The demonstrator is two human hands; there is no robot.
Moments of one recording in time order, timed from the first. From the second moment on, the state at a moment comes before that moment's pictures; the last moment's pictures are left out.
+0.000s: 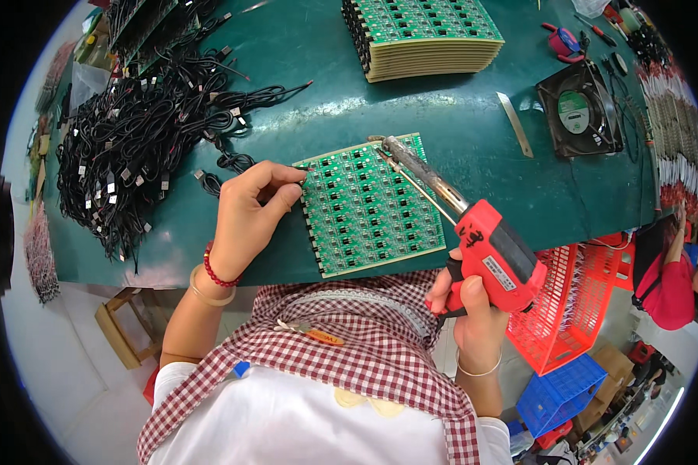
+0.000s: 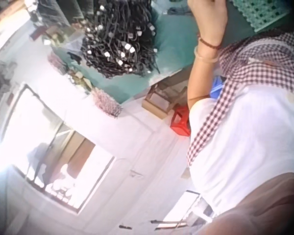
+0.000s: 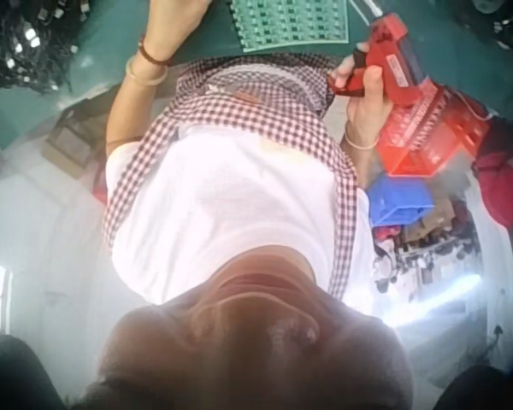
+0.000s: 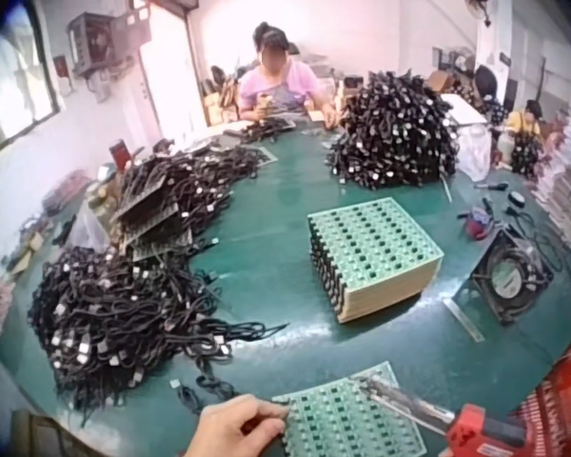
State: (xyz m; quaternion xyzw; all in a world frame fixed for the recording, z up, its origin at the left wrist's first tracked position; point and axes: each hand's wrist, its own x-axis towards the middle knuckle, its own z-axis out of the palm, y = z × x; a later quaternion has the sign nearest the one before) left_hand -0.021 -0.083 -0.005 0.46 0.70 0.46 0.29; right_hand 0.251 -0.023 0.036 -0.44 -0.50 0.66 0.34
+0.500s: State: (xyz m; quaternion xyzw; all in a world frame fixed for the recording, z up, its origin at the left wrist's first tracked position) left_hand -0.014 -0.069 -0.002 0.57 0.74 0.34 0.12; right_hand 0.248 -0.037 0.028 -0.44 -0.57 0.66 0.22
